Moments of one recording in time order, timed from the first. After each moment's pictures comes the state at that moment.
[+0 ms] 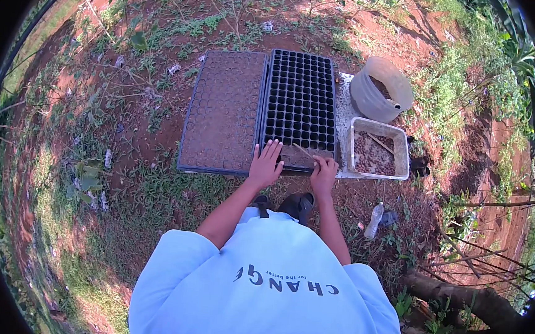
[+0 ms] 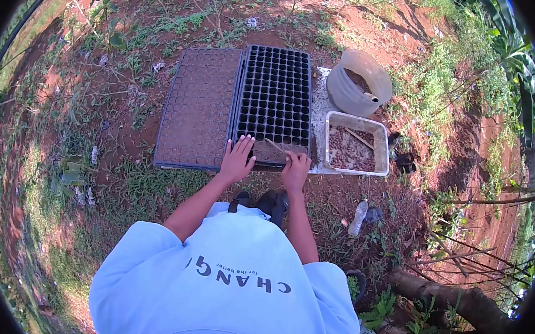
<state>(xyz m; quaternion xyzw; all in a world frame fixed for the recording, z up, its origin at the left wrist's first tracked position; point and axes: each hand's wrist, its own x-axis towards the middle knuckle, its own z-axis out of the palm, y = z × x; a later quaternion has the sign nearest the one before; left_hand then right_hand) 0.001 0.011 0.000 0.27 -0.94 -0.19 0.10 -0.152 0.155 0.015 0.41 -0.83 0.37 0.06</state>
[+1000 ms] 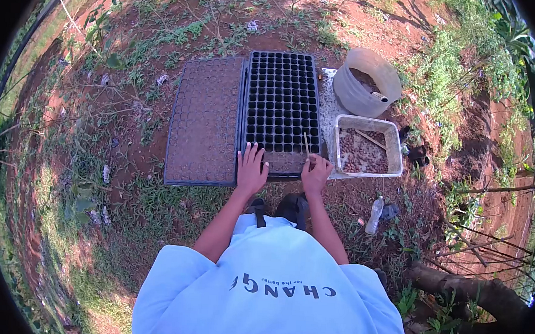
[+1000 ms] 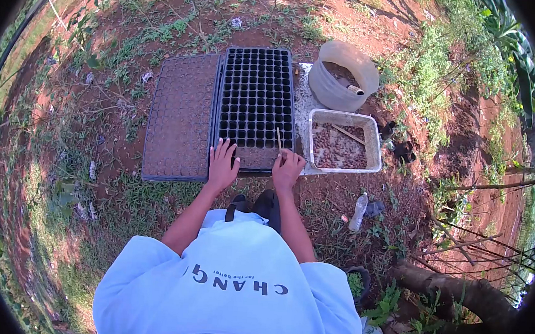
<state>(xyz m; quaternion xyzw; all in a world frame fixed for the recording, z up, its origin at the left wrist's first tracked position) -0.017 0.015 0.013 0.34 -0.90 -0.23 0.12 -0.172 0.149 0.008 0.31 -0.86 0.39 0.08</state>
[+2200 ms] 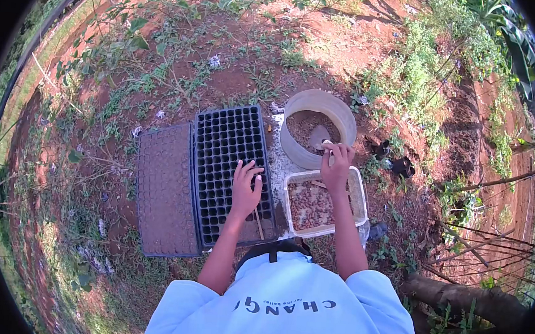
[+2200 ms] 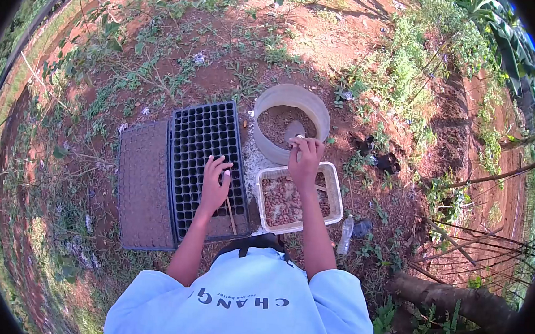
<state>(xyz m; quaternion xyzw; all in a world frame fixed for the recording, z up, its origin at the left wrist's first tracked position) -0.221 -0.013 0.112 0.28 -0.84 -0.39 0.25 -0.434 0.130 0.139 0.35 -0.81 0.44 0.16</state>
